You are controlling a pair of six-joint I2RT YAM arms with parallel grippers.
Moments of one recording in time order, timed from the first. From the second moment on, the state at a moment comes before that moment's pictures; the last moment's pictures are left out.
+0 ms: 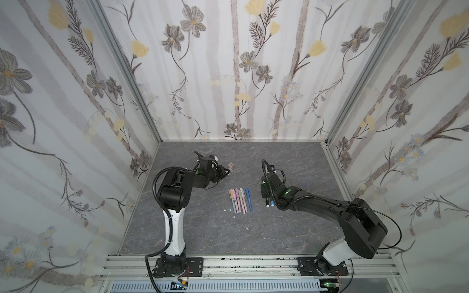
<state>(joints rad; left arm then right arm) -0.23 2.13 1.11 0.40 0.55 -0.77 0.74 1.55 0.89 -0.16 0.42 0.46</state>
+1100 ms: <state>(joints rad) -0.17 1.86 0.96 0.37 0.52 -0.75 0.80 1.65 0.91 -0.13 0.28 0.46</state>
